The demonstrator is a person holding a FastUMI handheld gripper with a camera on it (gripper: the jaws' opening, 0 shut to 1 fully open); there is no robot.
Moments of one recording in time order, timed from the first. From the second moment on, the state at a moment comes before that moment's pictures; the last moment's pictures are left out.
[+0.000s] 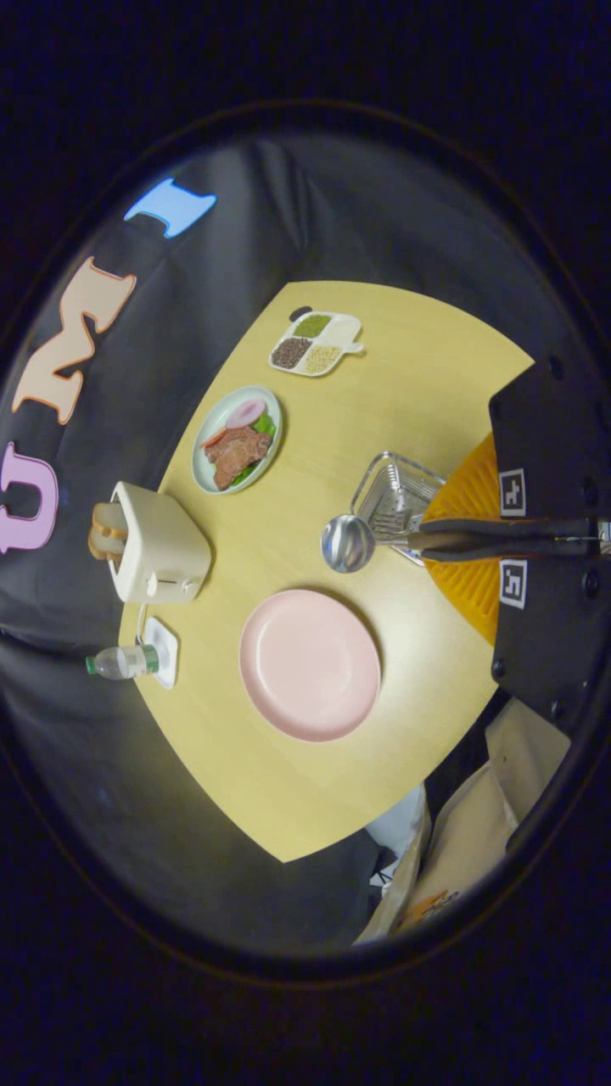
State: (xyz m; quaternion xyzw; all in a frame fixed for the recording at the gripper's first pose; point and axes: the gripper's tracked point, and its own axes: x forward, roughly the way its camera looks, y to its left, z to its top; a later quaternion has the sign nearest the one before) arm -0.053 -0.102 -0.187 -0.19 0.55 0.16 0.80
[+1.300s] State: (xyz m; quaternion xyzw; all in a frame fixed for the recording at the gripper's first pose) arm -0.045 -0.129 -0.214 -0.19 0.61 0.15 0.76
